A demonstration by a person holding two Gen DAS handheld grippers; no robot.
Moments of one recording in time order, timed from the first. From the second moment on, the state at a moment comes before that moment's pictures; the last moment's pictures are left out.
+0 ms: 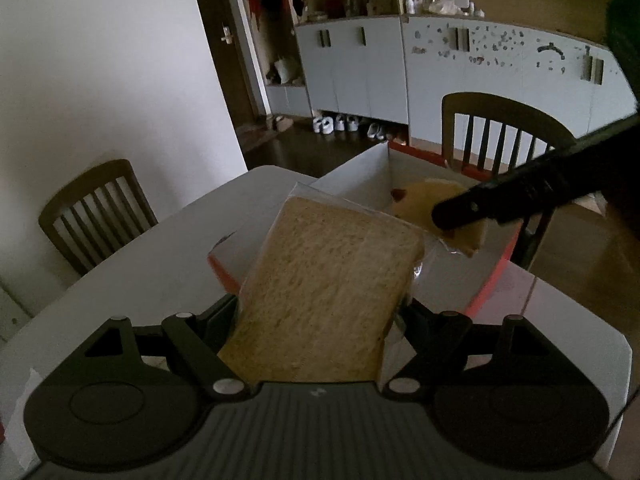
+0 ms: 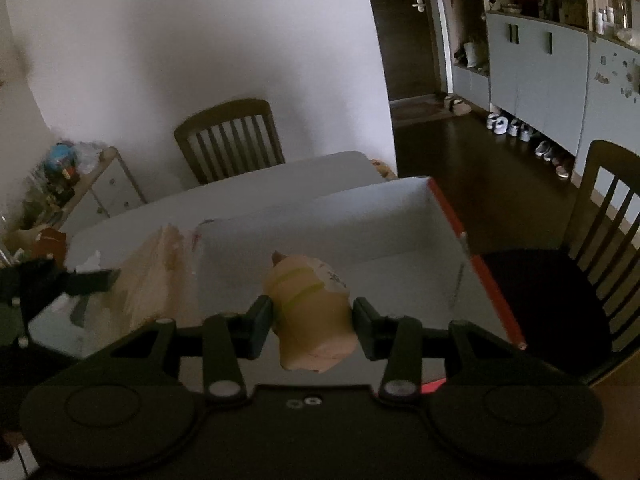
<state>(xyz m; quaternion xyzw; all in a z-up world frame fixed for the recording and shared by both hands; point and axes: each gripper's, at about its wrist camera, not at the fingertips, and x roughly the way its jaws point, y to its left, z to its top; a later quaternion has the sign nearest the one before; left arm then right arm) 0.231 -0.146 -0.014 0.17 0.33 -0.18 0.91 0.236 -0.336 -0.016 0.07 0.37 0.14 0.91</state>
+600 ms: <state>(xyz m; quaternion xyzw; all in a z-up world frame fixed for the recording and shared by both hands) 0.332 -0.208 -0.048 0.16 0.44 -0.14 0.87 0.266 -0.324 -0.063 -0.04 0.41 0.15 0.90</state>
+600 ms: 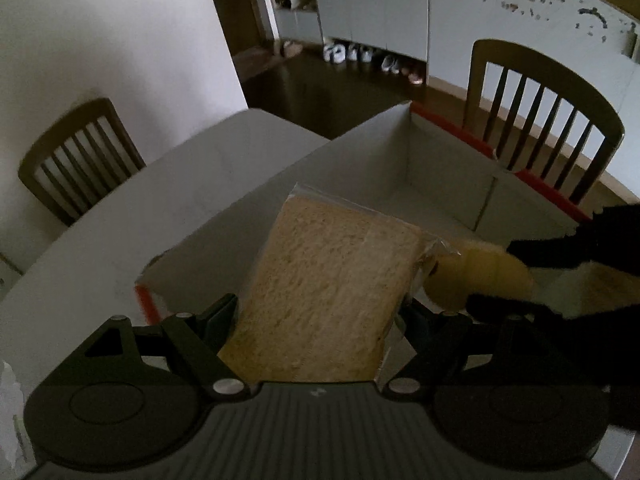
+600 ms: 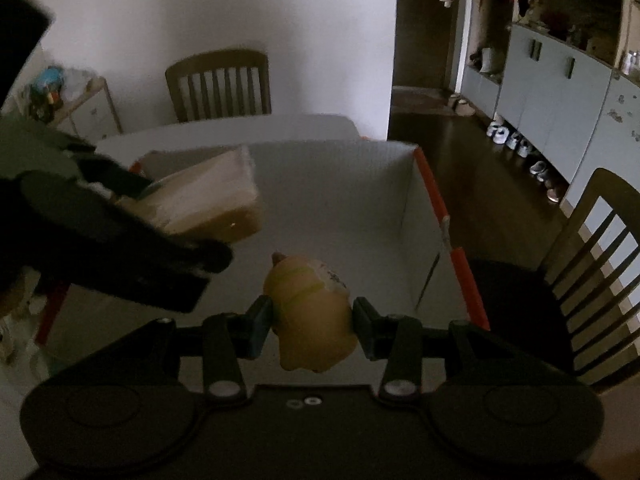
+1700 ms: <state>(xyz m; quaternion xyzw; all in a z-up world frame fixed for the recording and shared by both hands) 0.391 -0.204 -0.127 0.11 0.59 -0.12 0.79 0.309 -0.313 -0.100 -0.10 0.50 0.17 0.84</state>
